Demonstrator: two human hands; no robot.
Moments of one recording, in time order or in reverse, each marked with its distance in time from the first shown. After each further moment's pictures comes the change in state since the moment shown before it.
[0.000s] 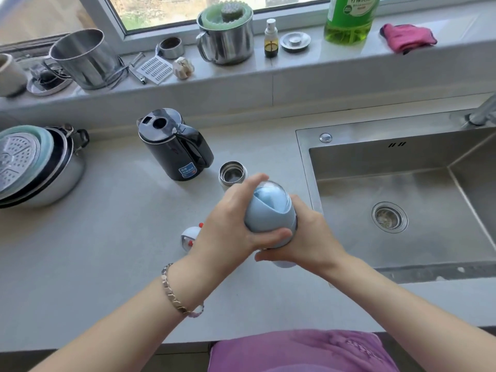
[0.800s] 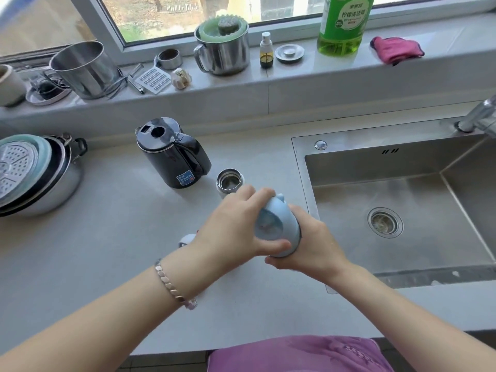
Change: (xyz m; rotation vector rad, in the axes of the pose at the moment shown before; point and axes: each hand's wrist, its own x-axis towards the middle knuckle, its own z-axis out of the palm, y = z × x) left_hand 0.014 0.011 -0.005 0.420 -0.206 0.045; right_hand -0.003 0.011 -0.003 -0.127 0.049 0.027
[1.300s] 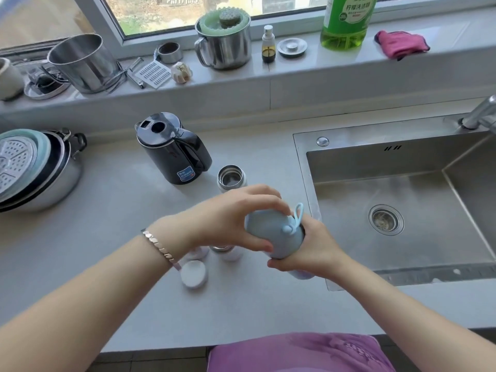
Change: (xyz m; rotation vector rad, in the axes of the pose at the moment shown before) left_hand 0.016 -0.025 -0.018 -0.105 -0.273 0.373; right_hand -0.001 0.001 -0.001 0.193 -0.124 0.142
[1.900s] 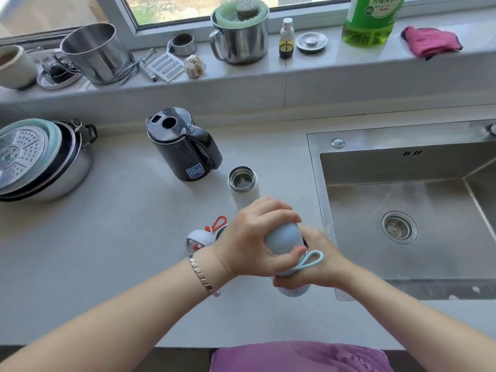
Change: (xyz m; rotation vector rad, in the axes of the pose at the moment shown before) left_hand 0.010 -0.008 0.051 0.015 0.662 0.163; right_hand 0.015 0.004 0.003 -0.048 -0.206 -0.107
